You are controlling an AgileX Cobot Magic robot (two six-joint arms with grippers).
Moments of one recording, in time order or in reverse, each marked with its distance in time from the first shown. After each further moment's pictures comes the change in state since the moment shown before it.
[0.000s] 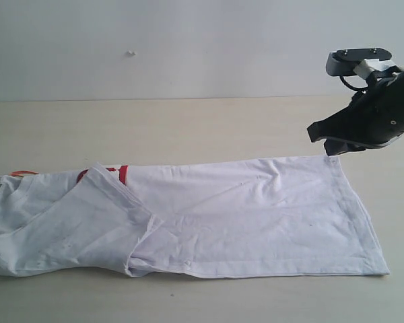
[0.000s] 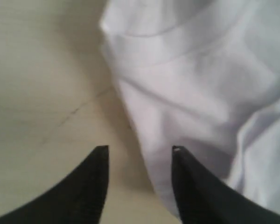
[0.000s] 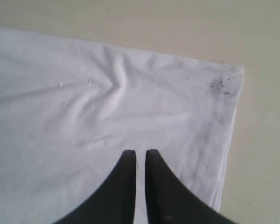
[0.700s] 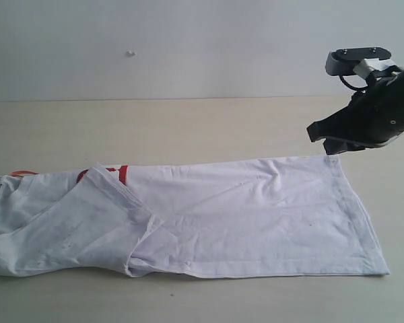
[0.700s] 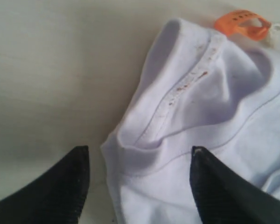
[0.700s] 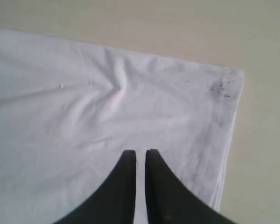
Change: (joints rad) left arm 0.202 0.232 -0.203 -0.446 0.039 0.364; right arm 0.000 0.000 0.000 0.008 -0.007 -0.014
